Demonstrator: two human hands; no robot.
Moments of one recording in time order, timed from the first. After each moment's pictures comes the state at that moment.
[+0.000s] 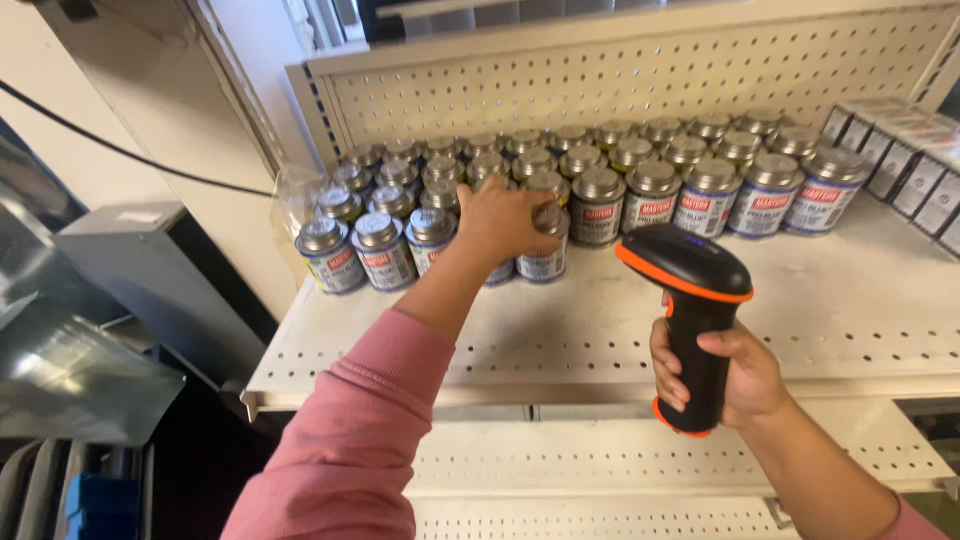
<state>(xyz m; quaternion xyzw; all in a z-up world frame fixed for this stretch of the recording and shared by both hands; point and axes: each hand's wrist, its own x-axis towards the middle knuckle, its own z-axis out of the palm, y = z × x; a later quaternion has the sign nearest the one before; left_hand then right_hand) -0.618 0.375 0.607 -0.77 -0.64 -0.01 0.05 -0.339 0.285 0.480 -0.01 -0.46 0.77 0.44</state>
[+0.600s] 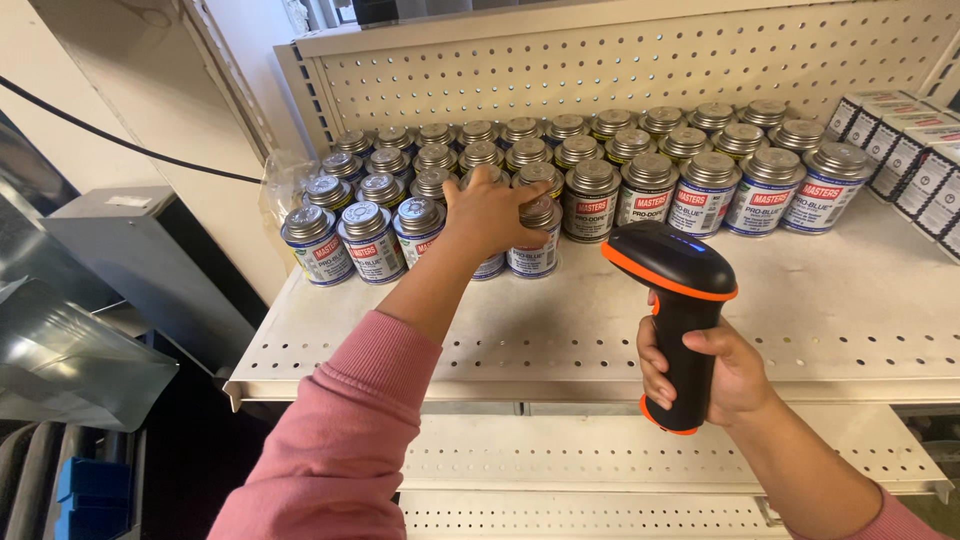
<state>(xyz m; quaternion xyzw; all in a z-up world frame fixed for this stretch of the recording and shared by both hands) -0.617 0.378 0.596 -0.75 -0.66 -0.05 0.06 -0.349 0.284 0.499 -0.06 -0.54 0.70 0.46</state>
